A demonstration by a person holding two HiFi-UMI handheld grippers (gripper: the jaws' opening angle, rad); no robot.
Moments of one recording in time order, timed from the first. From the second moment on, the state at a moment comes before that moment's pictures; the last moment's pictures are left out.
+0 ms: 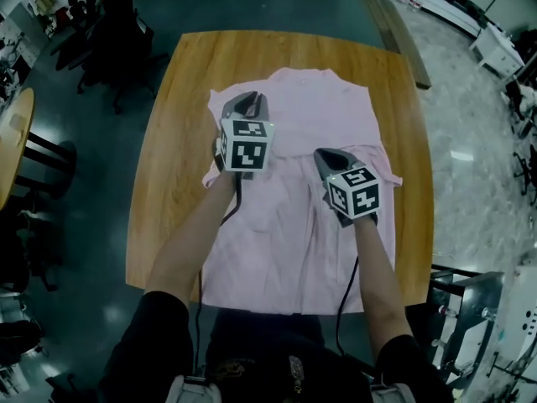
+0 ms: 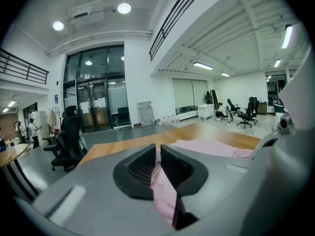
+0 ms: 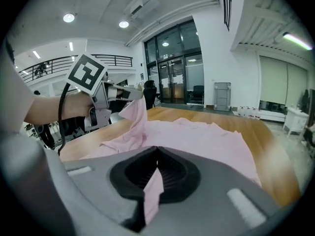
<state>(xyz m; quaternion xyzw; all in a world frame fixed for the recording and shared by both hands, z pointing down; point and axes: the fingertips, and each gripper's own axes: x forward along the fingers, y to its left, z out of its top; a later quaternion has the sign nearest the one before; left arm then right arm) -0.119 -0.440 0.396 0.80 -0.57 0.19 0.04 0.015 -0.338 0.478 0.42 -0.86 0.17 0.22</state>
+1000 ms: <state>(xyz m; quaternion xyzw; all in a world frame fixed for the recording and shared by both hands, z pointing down) -0.023 -0.375 0.501 0.88 -0.35 0.31 0.10 0.021 -0.345 0.491 0.41 -0.86 0.17 0.24</state>
